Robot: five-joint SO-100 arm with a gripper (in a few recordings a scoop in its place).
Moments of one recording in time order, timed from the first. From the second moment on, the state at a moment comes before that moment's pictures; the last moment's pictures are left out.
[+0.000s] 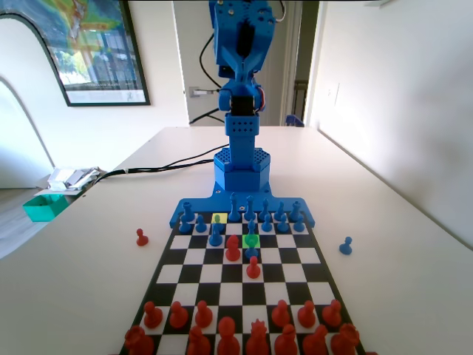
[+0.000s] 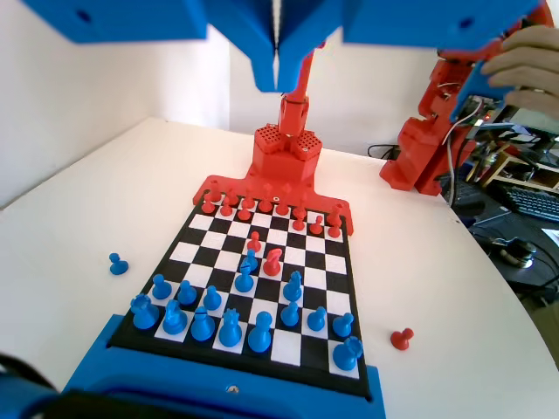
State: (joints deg) arm 1.6 170.2 124.5 92.0 -102.1
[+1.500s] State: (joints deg) arm 1.2 174.9 124.5 91.2 -101.2
